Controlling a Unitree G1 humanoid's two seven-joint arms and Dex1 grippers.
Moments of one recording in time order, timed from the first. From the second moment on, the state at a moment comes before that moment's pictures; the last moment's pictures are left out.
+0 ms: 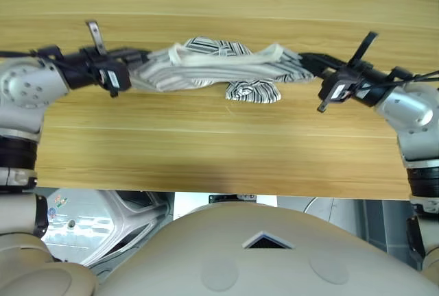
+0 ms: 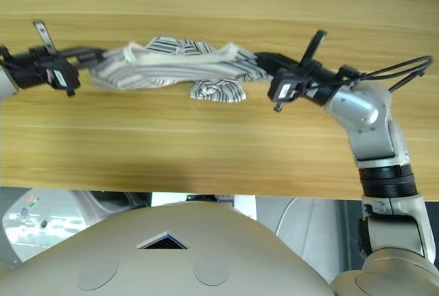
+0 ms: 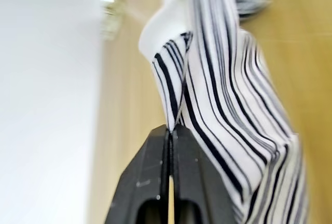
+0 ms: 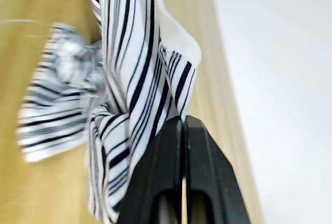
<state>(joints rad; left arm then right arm) -0.32 0.93 -0.14 0.33 0.09 -0.76 -0.77 -0.09 -0.76 0.08 -0.06 -0.20 -0.46 0.60</state>
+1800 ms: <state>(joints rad) -1.49 0.66 -0.27 0.99 -0.07 -0.28 -0.56 -1.16 -0.74 0.05 0.70 -0.31 -0.32 0.16</state>
